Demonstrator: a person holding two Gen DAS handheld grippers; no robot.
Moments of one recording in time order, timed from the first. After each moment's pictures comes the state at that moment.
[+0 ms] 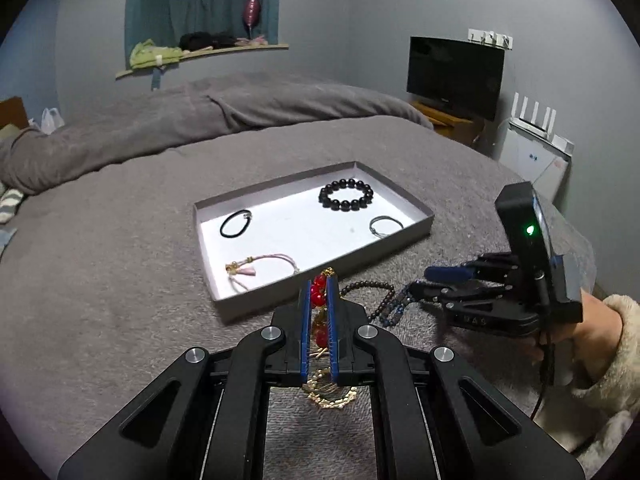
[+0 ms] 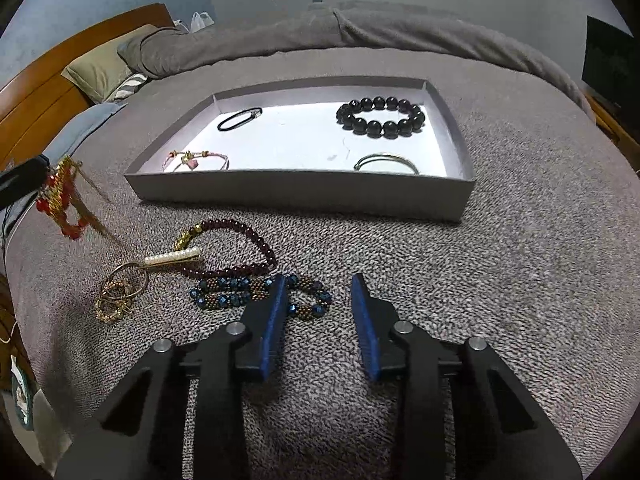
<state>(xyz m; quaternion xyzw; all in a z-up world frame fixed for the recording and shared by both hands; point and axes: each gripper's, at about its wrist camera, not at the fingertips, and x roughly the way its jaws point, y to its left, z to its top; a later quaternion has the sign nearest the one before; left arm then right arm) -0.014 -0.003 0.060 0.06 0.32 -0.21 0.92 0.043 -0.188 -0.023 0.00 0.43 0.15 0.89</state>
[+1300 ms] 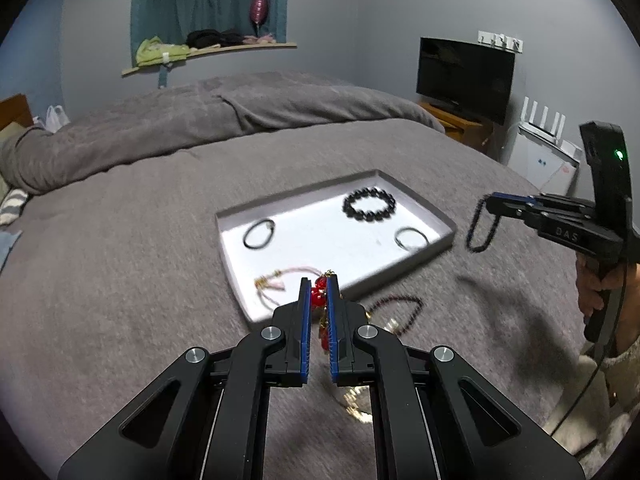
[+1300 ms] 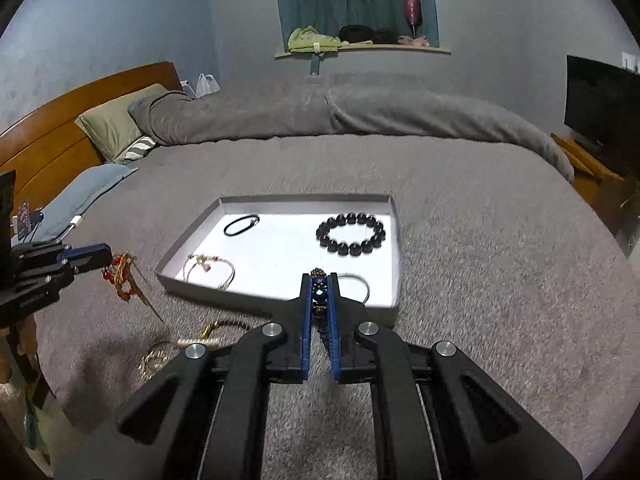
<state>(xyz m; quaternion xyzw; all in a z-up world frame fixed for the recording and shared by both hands) 0.016 0.019 0.074 0.06 0.32 -0.20 0.92 0.036 -0.227 0.075 0.01 0.32 0.15 0.94</state>
